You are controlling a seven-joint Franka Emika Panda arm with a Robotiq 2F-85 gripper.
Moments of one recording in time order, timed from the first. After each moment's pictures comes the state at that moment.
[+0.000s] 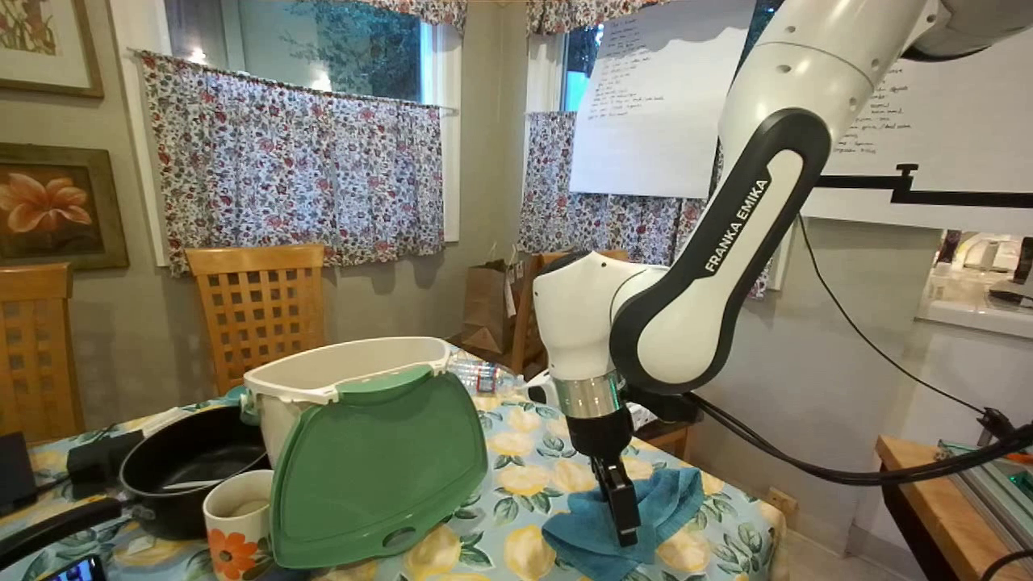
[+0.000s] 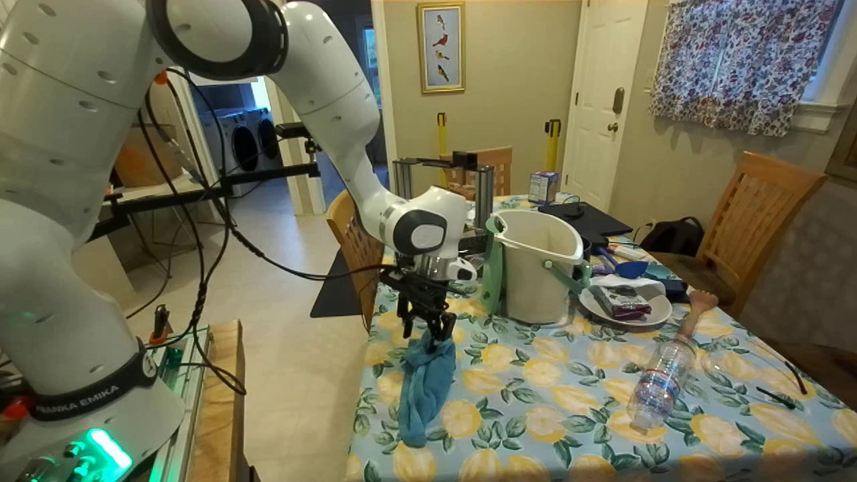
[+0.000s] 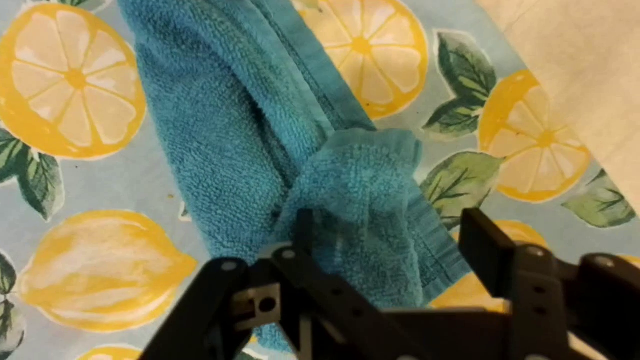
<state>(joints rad) 0.00 0.65 0.09 -2.06 -0.17 2.44 -0.25</state>
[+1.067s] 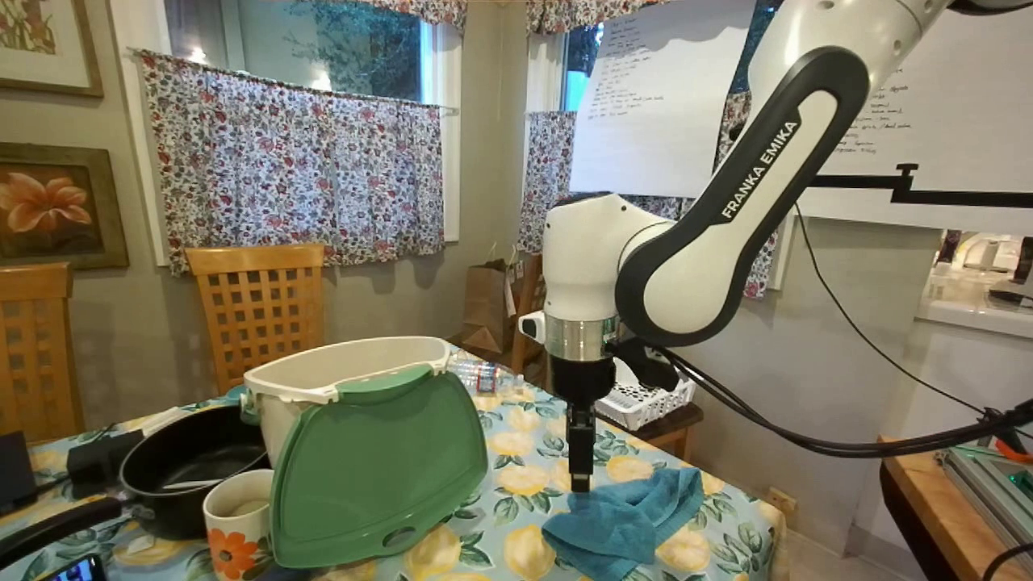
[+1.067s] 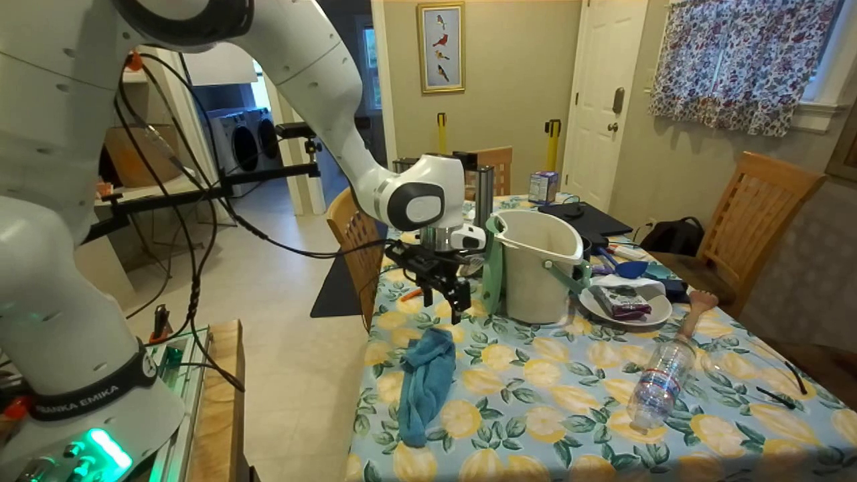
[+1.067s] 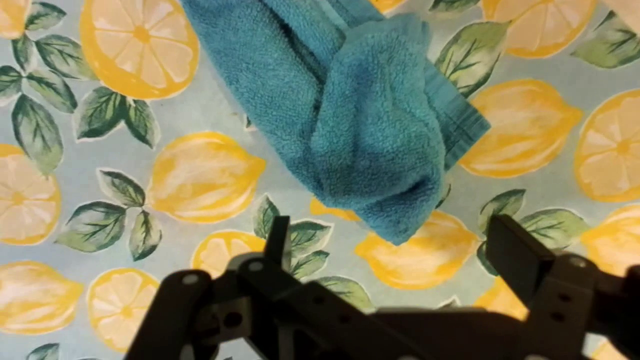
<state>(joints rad) 0.08 0.52 0.01 -2.11 -0.13 2.58 -0.06</state>
